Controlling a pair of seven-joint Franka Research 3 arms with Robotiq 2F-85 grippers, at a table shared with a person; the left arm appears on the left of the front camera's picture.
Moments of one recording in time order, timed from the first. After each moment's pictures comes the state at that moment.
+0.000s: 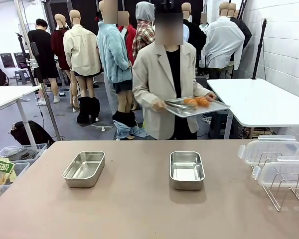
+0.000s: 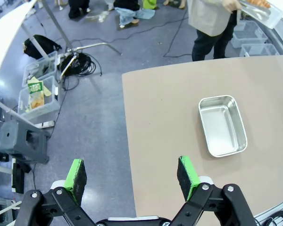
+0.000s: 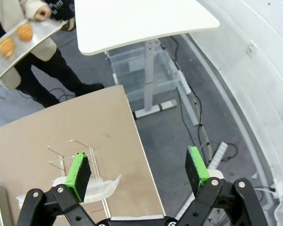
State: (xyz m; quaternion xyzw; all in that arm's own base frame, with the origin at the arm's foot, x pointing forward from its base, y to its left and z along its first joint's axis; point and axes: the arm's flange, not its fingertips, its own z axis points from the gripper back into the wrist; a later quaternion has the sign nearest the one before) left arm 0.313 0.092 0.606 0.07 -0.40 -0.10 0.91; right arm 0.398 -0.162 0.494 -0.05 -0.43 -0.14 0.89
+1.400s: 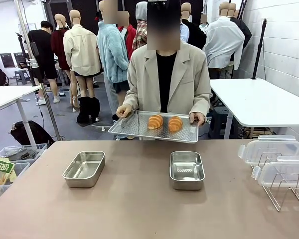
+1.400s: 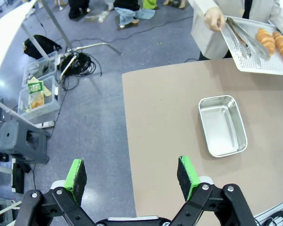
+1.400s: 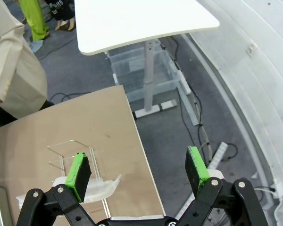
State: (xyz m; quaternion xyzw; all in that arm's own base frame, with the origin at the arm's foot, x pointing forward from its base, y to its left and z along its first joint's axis) left arm 0.313 0.092 0.606 0.07 -0.40 -0.10 0.91; right arm 0.398 -0.162 0.494 -0.05 -0.43 -0.14 0.89
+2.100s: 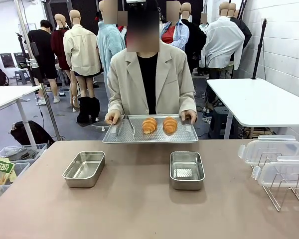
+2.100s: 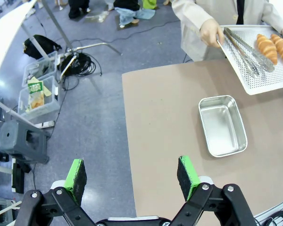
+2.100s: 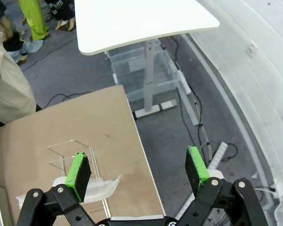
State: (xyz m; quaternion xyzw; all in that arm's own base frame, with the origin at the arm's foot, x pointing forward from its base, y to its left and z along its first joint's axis) left arm 0.313 0.092 0.606 0.07 -0.40 -0.10 0.91; right arm 0.398 -0.162 0.494 -0.05 -0.43 -0.14 0.89
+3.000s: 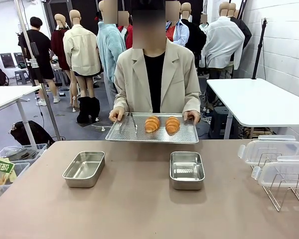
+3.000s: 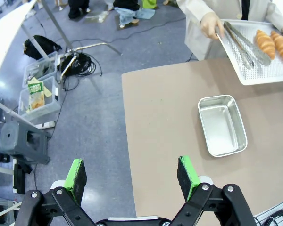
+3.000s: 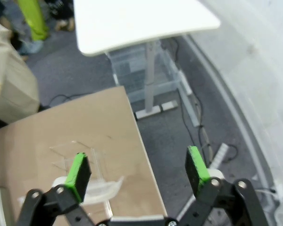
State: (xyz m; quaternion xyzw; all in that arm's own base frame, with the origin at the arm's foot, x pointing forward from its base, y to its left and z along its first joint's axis) left arm 0.315 0.083 0.606 0.07 -0.40 -0.11 0.91; right arm 0.399 -0.152 0.506 -0.04 -0.44 -0.14 0.89
